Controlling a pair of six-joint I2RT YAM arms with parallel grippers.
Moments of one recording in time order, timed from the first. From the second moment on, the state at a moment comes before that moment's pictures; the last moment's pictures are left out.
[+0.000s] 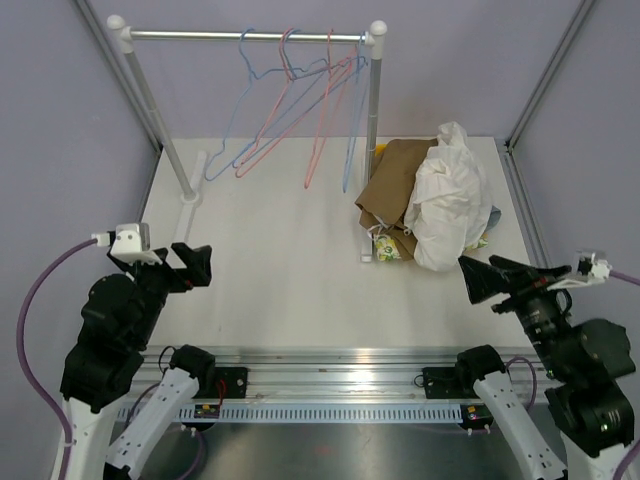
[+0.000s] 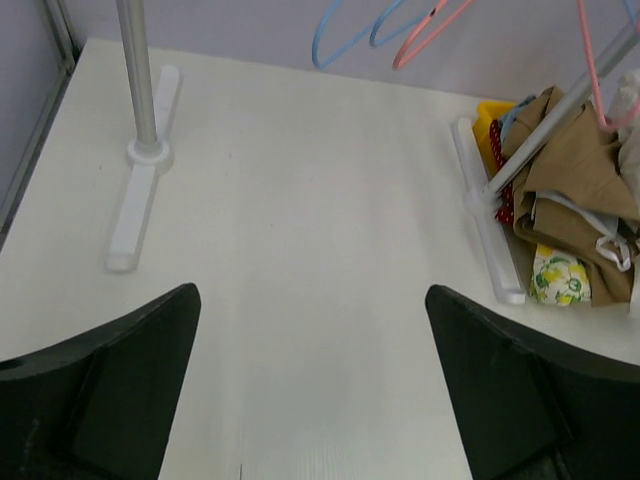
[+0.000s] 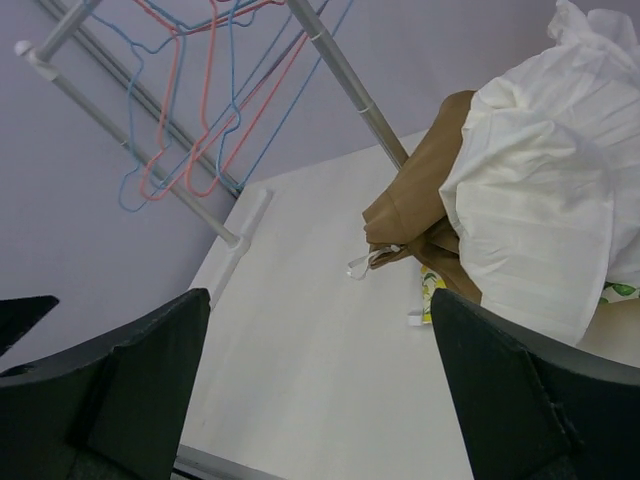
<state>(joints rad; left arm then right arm) -0.36 0.42 1.03 -0.77 -0.24 -0.27 0.29 0.29 1.03 -0.69 -0.02 0.57</state>
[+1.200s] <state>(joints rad) -0.36 0.08 0.73 -0.74 -0.32 -0.29 0.30 0.23 0.99 -0.95 0.01 0.50</state>
